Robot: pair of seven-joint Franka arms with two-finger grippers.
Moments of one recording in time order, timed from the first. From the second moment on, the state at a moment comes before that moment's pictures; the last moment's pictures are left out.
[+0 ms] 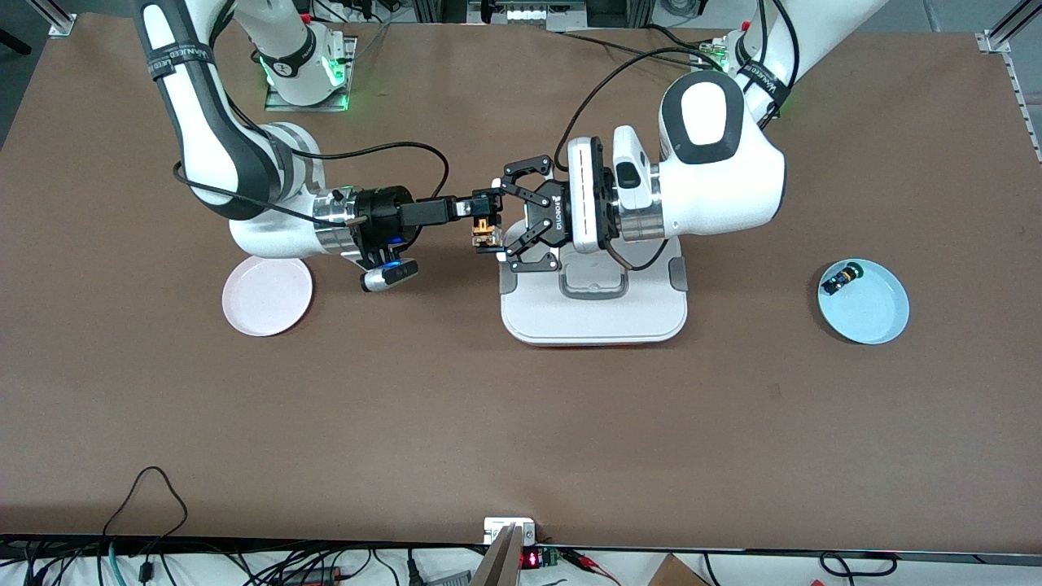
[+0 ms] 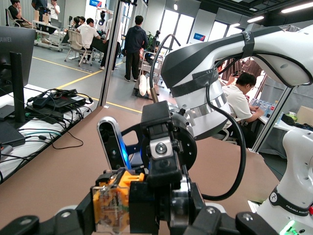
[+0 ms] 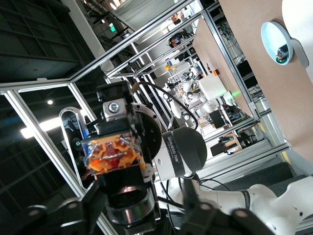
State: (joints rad) left arm 0.10 0.49 -0.83 -1.60 -1.18 2.43 1.51; right arm 0.50 0.34 -0.11 -1.87 1.97 1.72 -0.21
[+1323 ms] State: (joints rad) left arm 0.17 0.48 -0.83 -1.61 -1.19 2.27 1.47; right arm 0.49 0.34 -0.11 -1.87 1.97 1.73 -0.30
